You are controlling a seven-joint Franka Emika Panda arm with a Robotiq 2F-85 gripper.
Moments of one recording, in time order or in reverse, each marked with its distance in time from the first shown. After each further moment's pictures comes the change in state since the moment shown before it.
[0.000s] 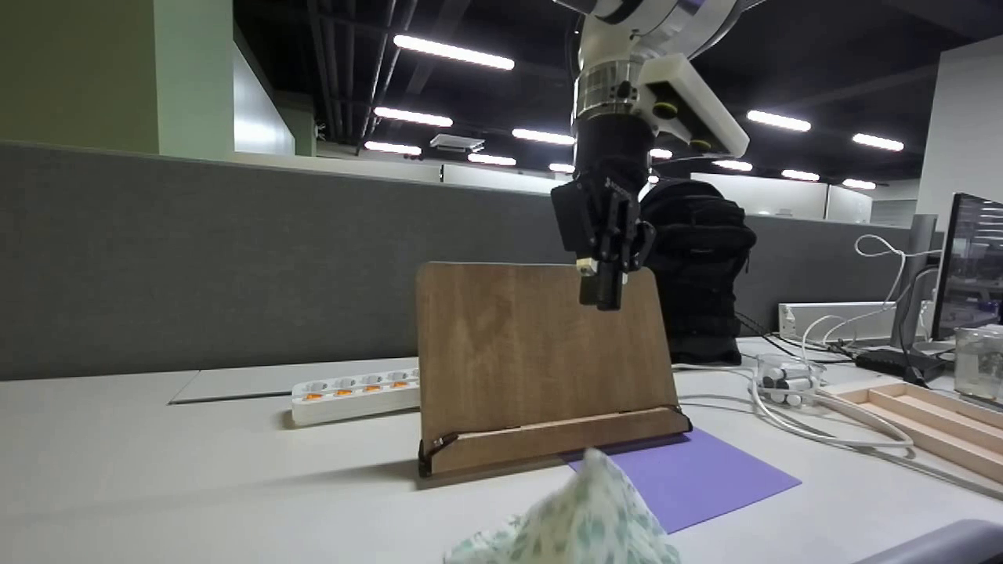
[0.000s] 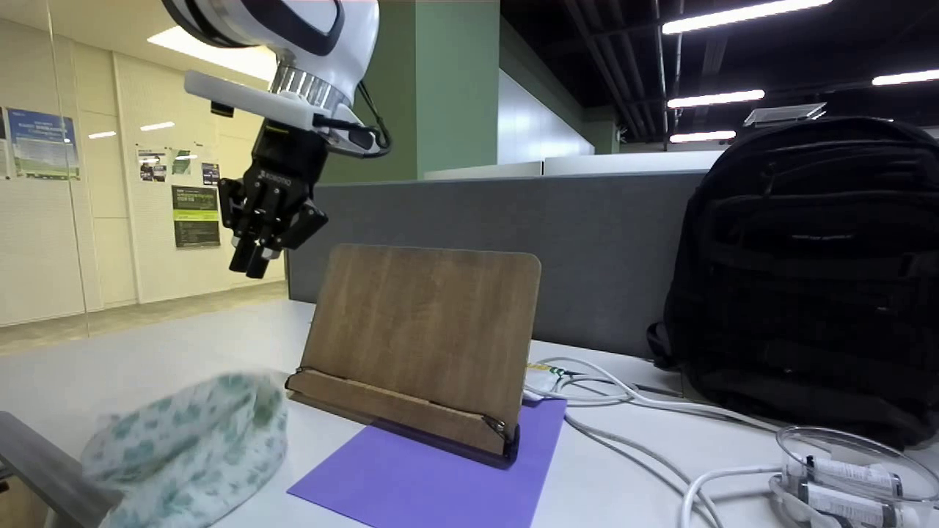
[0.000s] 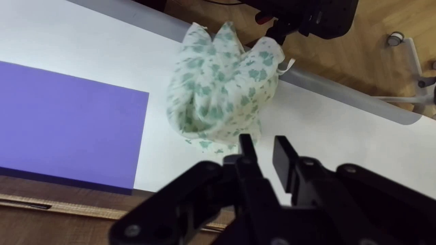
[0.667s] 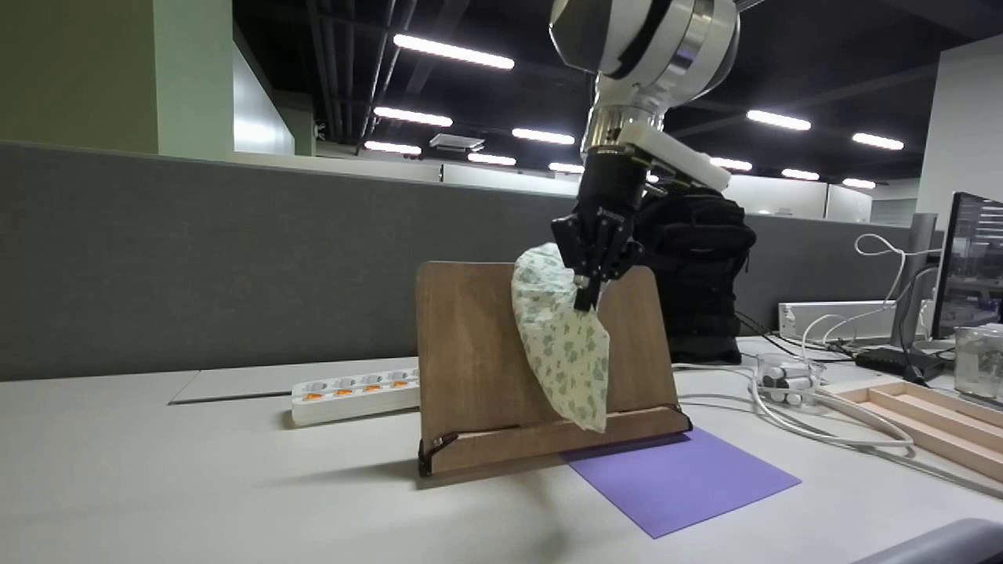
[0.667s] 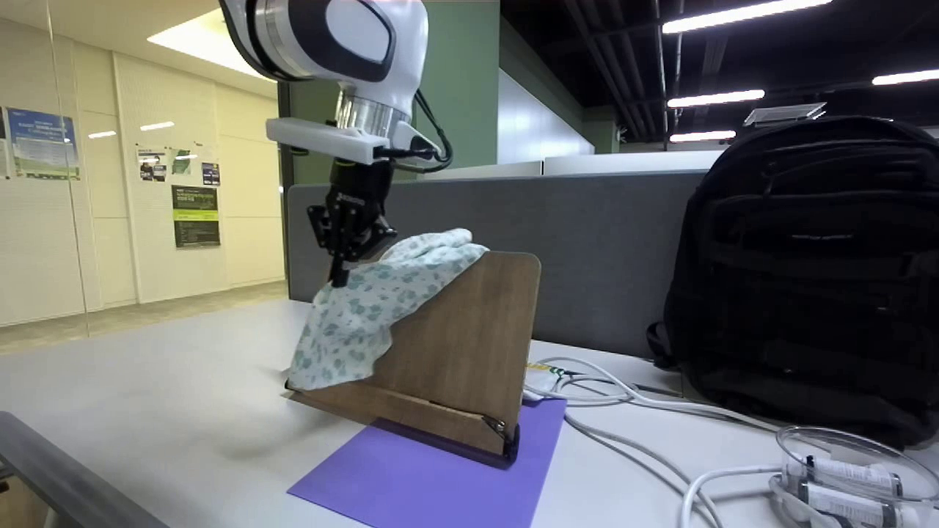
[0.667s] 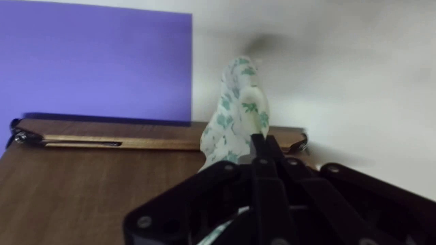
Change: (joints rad) arm -0.065 0.147 -0.031 0.086 0.025 0.223 0.044
